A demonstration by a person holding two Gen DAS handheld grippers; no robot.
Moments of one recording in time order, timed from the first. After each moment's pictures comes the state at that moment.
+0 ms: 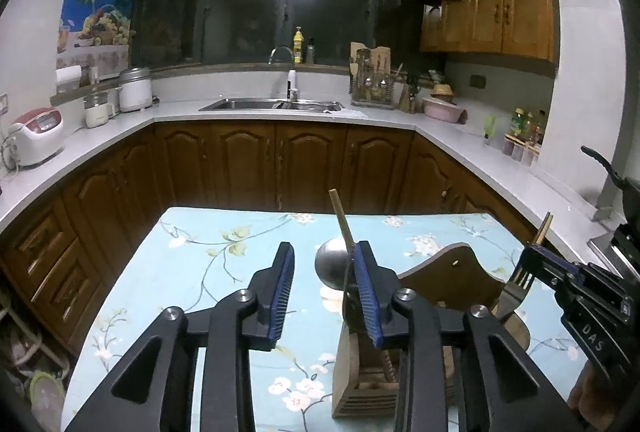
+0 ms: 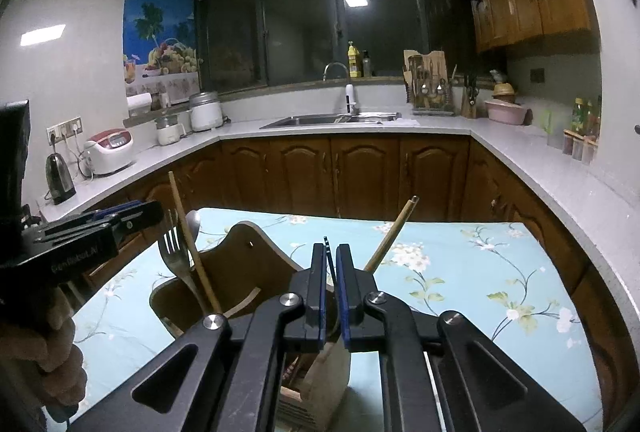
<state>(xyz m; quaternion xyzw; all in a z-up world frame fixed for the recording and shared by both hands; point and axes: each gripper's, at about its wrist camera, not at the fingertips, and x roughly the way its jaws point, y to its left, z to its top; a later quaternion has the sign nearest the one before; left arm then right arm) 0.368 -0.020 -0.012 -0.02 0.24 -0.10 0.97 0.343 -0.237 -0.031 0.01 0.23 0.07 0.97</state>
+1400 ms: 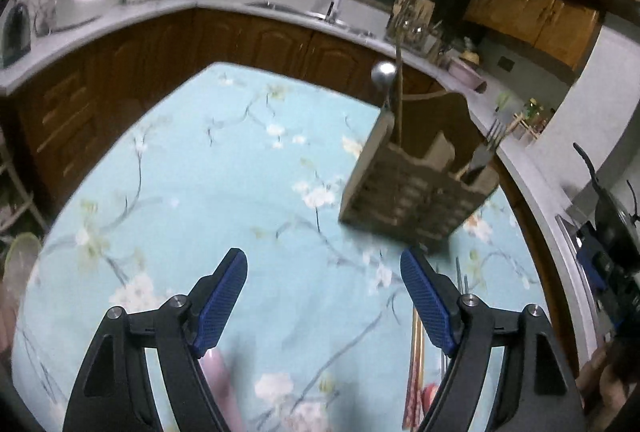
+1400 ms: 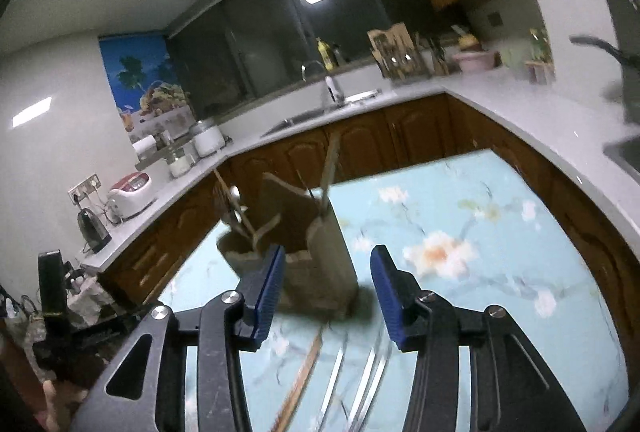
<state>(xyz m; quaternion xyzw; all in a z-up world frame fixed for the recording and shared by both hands) 0.232 0.041 -0.041 -0.15 0.39 -0.08 0.91 0.199 -0.295 -0.027 0.14 0.26 0.05 0.95</state>
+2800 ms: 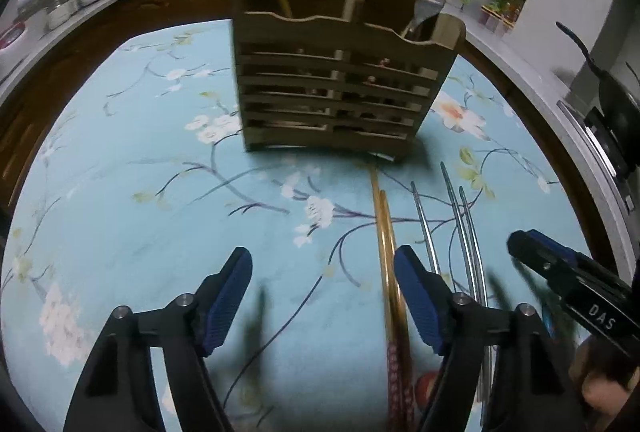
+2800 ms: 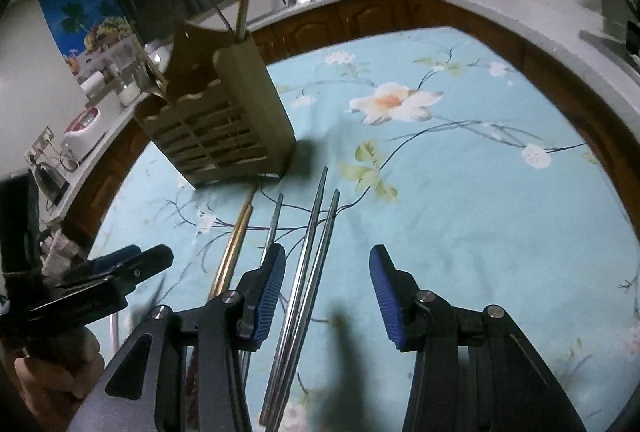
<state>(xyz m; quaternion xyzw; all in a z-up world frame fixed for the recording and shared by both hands) 0.285 -0.074 -0.104 -0.01 0.47 -0.15 0.87 0.212 -0.296 -0.128 0.14 0.43 0.01 0.89</state>
